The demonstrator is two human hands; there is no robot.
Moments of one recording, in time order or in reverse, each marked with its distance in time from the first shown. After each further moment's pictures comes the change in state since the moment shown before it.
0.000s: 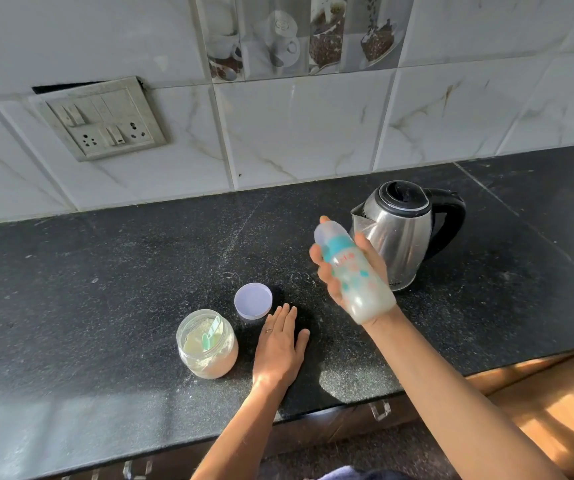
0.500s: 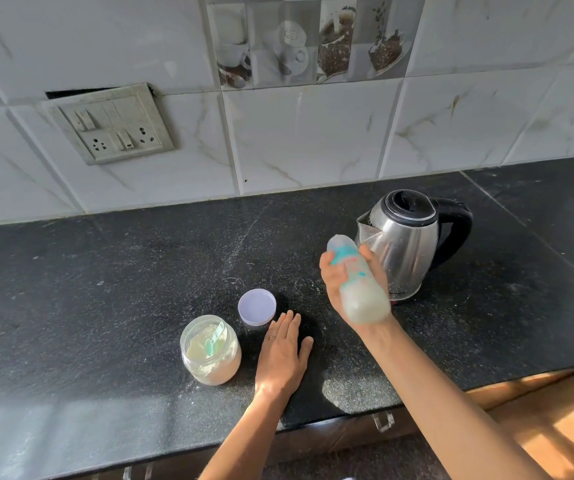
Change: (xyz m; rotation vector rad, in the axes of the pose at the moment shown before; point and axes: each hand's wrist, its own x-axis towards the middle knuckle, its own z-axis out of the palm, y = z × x) left_hand 0.000 -0.002 0.001 0.014 -0.011 0.008; right_hand 0.005 0.000 -0.017 0.088 0.014 -0.032
